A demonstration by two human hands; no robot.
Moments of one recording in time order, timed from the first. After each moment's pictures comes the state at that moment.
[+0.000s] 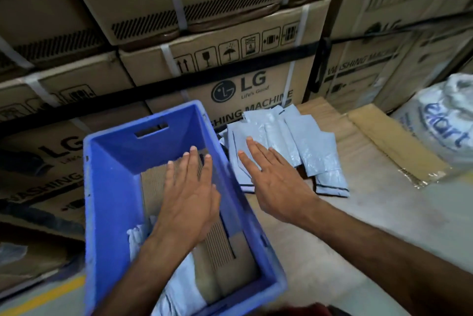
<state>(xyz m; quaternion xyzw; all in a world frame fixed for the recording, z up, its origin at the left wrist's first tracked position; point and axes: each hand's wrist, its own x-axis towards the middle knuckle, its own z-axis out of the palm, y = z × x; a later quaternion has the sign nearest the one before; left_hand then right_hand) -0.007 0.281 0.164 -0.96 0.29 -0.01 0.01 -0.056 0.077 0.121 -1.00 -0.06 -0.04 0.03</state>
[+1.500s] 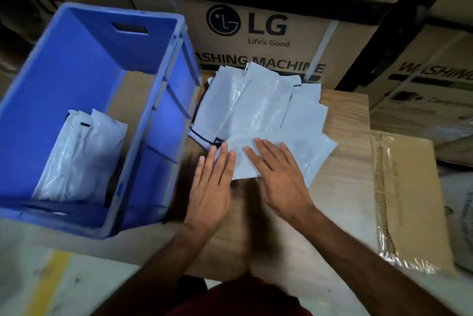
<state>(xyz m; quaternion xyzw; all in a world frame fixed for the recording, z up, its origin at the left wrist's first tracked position) -0.108 0.022 -0.017 -0.99 0.08 -0.11 -0.07 -0.052 -0.169 0.000 -0.95 -0.28 -0.03 0.15</state>
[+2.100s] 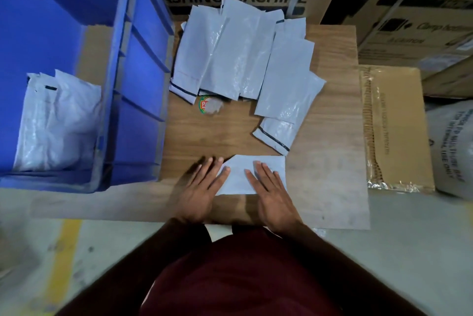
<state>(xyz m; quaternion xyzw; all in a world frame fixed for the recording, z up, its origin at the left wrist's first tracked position) -0.213 0.059 -0.091 -0.97 0.24 0.04 -0.06 -0.229 -0.189 -0.110 -0.94 -0.18 0.17 0.24</state>
